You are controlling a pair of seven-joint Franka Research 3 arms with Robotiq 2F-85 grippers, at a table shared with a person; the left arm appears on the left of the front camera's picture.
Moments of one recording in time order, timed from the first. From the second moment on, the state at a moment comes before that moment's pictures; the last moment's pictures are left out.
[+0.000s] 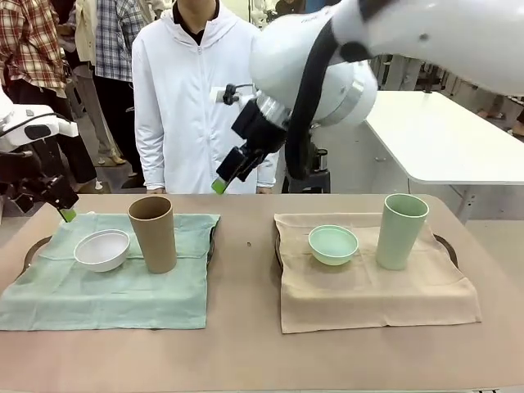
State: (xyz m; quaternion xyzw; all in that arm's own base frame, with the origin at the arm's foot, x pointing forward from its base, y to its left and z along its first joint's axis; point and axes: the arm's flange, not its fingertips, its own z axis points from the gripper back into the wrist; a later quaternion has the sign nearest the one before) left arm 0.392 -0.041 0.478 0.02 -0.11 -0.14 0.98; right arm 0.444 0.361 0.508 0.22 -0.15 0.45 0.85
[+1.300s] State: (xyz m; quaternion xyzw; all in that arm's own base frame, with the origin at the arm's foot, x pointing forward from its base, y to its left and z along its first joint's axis) left arm 0.386 -0.128 0.550 0.03 -0.10 -0.12 0.99; right arm 0.395 0.359 0.528 0.11 0.05 0.25 0.96
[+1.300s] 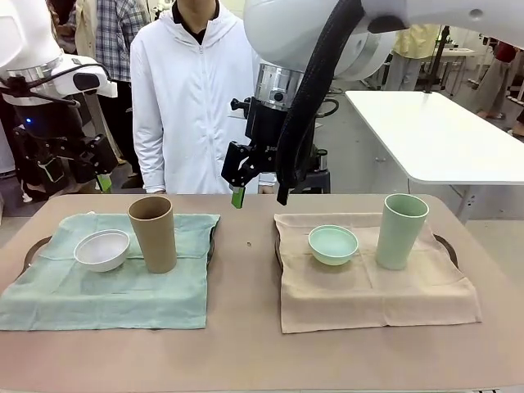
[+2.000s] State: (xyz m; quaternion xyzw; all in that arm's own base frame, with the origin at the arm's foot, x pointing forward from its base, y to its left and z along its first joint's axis) left arm 0.386 -0.128 0.548 0.03 -0.10 -0.12 0.99; right arm 0.395 0.359 0.528 0.11 0.05 0.26 0.96
